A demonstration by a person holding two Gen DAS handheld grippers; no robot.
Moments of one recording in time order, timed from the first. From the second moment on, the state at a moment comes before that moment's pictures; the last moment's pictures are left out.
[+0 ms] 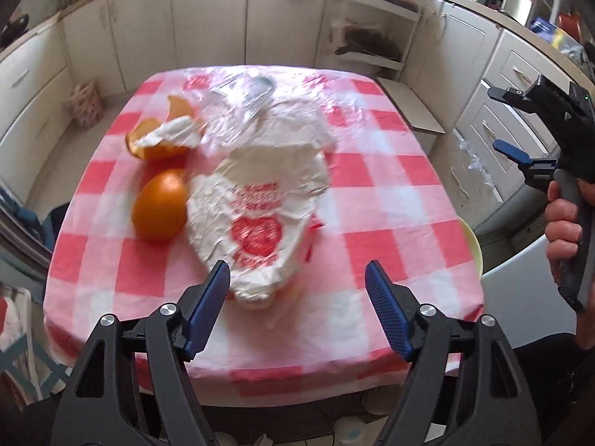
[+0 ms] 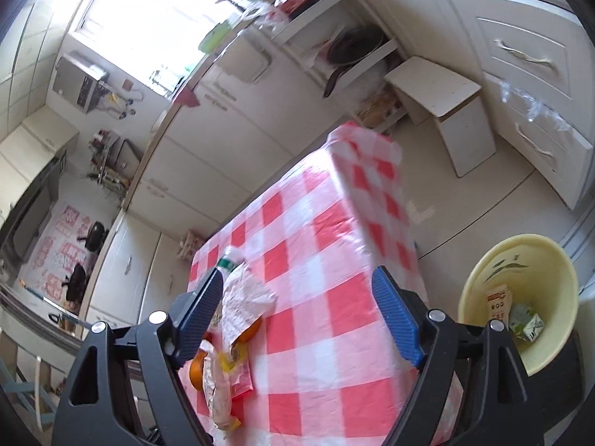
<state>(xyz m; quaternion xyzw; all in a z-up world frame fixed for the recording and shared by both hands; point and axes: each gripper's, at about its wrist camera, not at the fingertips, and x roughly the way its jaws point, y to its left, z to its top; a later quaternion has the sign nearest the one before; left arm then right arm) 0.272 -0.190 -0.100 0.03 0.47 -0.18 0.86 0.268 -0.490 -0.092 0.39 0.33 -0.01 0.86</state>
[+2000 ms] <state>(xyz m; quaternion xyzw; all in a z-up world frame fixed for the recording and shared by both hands) 0.325 0.075 -0.049 -0.30 0.36 -0.22 0.86 0.353 -0.152 -0.137 0.05 0.46 0.32 0.82</state>
